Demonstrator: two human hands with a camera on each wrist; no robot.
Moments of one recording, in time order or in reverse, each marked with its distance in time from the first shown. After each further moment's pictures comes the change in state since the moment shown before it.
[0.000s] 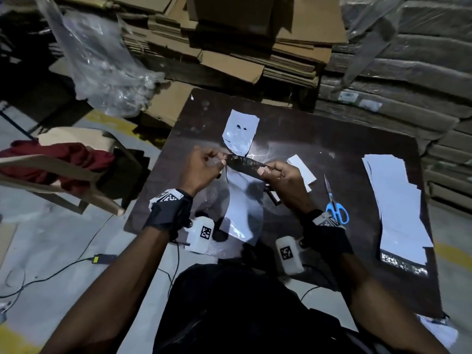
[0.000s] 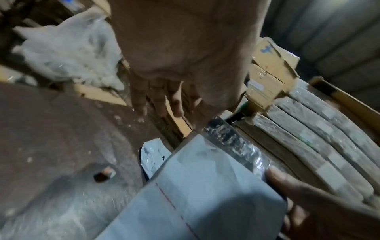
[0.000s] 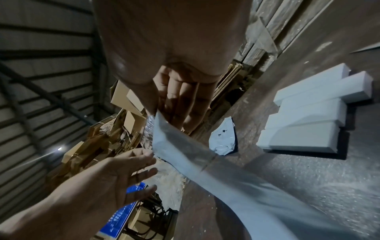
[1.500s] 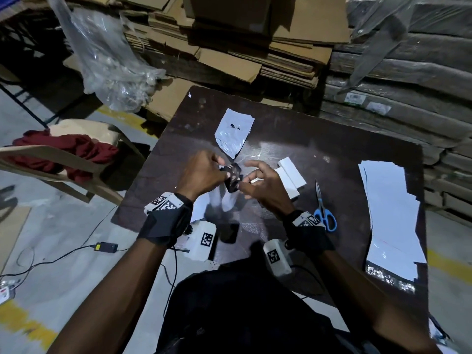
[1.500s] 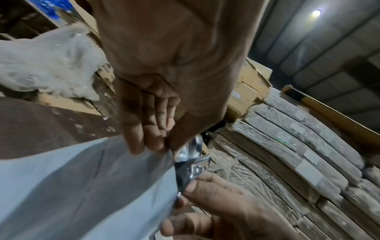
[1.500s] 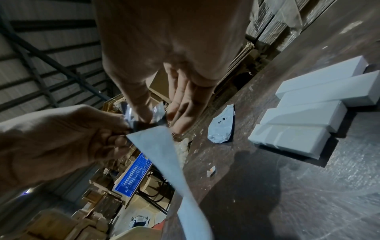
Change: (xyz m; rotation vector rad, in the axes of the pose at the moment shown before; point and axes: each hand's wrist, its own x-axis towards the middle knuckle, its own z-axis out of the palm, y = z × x) left_hand -0.016 0.051 0.040 0.107 -0.066 -0.153; right_hand 0.014 0.023 -0.027 -0.060 -0.166 -0.006
